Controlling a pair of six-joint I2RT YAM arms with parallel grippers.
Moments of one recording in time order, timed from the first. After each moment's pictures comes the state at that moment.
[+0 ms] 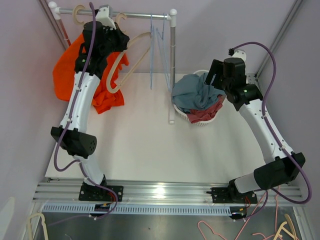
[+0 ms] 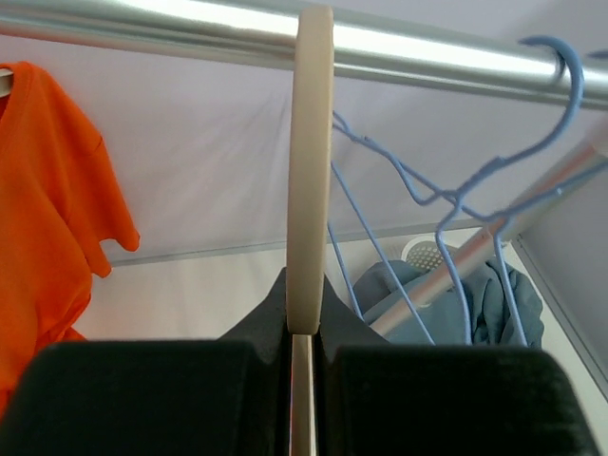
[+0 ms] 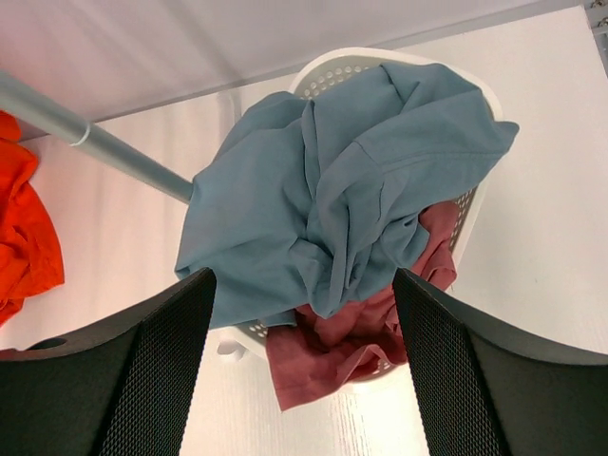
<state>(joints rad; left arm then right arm) -0.20 1.82 2.20 -0.47 0.13 -0.26 0.32 1.45 1.58 -0.58 0.28 0.40</state>
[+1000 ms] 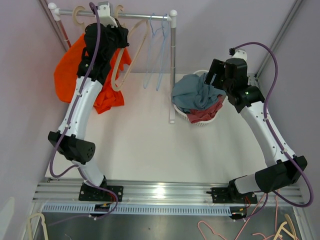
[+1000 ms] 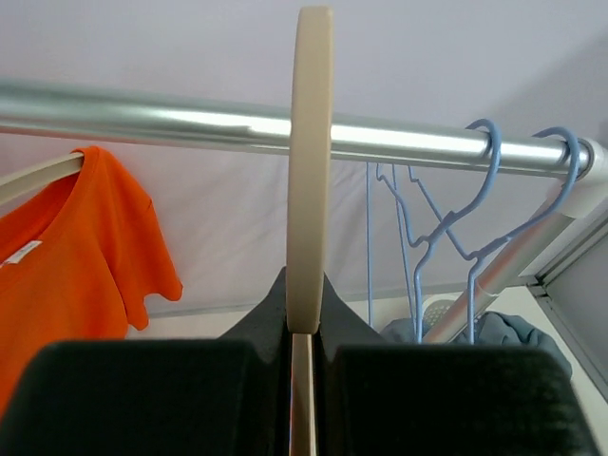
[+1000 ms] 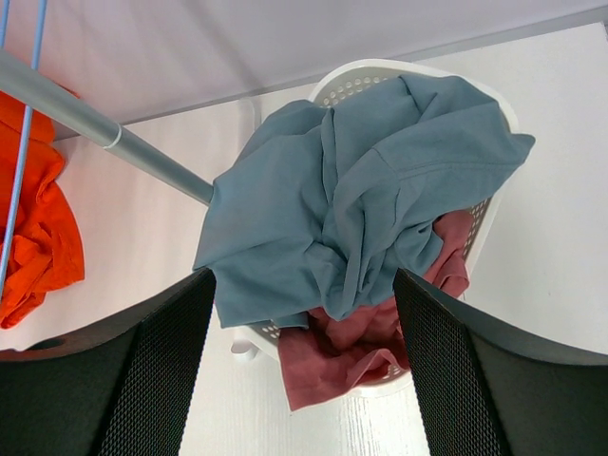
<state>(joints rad) -0.28 1.73 2.05 -0.27 -0.04 -0.20 0.32 1.41 1.56 -0.55 0.25 0.39</state>
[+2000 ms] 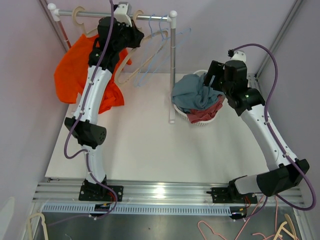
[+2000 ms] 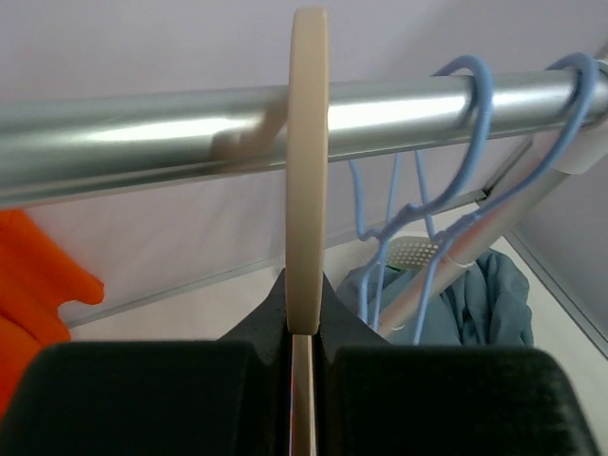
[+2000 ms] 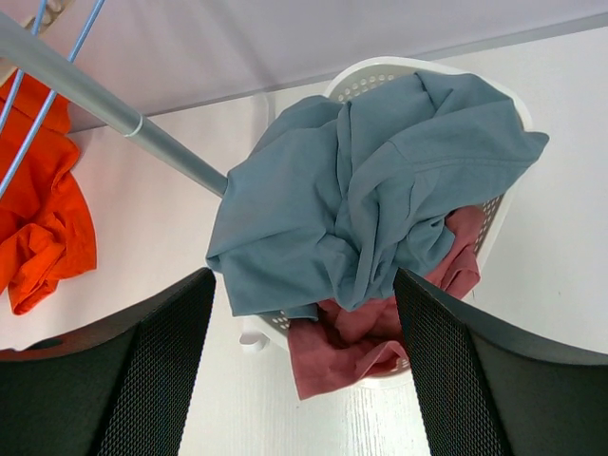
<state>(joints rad) -0.28 2.03 2.46 -0.51 0.18 -0.17 0.35 1.38 1.54 -0.54 0.25 0.39</state>
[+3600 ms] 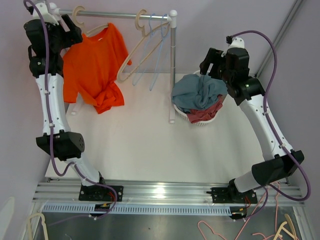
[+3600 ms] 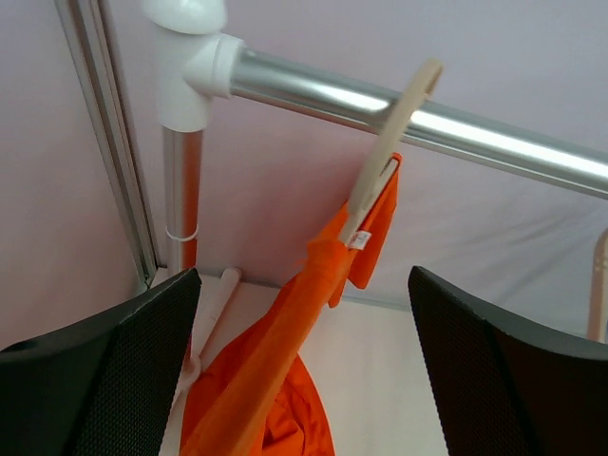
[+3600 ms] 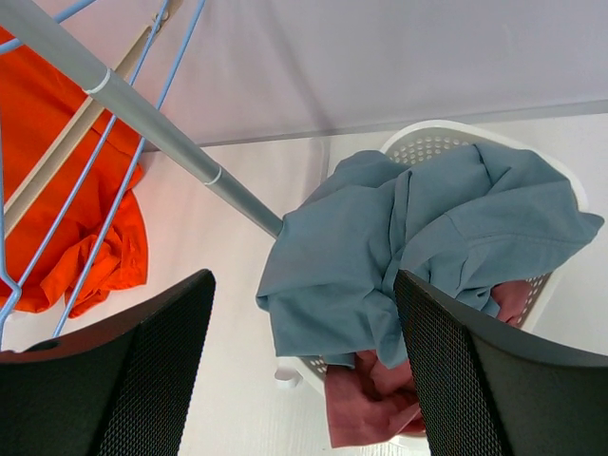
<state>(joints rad) 0.21 1.78 2.22 -0.48 0.16 -0.18 0.32 1.49 1.73 -0.52 0.12 0.36</state>
